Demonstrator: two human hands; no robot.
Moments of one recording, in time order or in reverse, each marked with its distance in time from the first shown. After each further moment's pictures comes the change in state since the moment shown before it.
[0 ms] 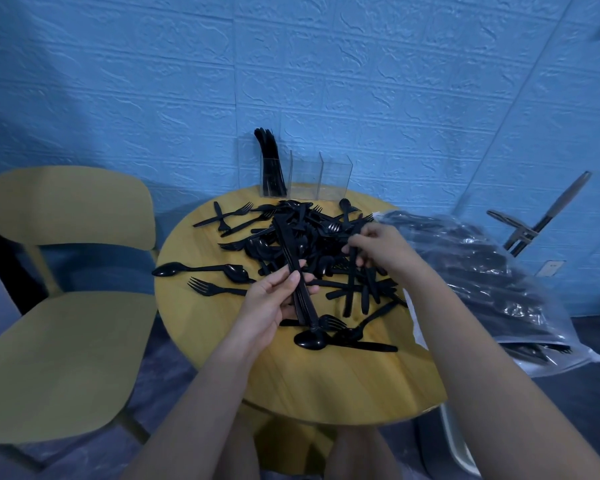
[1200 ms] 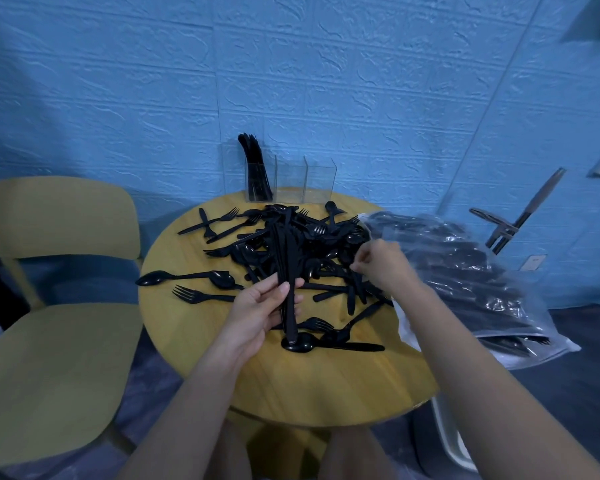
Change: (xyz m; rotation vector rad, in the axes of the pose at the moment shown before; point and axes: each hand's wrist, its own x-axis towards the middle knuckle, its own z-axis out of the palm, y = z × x) left_hand 0.000 -0.007 0.000 -0.007 -0.022 -0.021; right_hand -0.012 0.020 -0.012 -0.685 0.097 -0.015
